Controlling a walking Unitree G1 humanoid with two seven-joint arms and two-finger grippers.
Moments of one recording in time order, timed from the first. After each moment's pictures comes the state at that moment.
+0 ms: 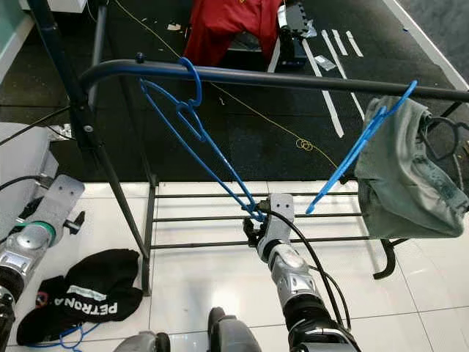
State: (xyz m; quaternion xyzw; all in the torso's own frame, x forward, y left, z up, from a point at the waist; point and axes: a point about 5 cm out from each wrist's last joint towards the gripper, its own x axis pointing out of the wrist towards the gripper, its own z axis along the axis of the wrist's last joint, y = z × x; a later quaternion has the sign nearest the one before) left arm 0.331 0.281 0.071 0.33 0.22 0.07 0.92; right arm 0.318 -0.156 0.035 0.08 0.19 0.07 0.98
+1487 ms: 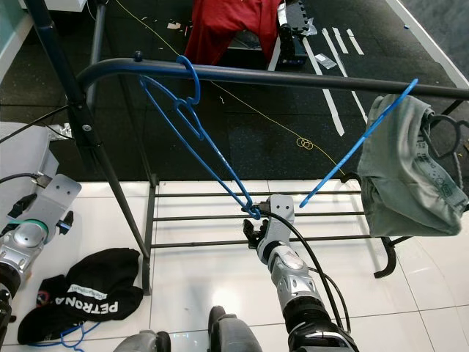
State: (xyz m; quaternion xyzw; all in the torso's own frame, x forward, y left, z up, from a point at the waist) left arm 0.333 0.289 0.077 0.36 0.22 0.10 0.90; right arm 0.315 -0.156 0.033 0.08 0.20 0.07 0.97
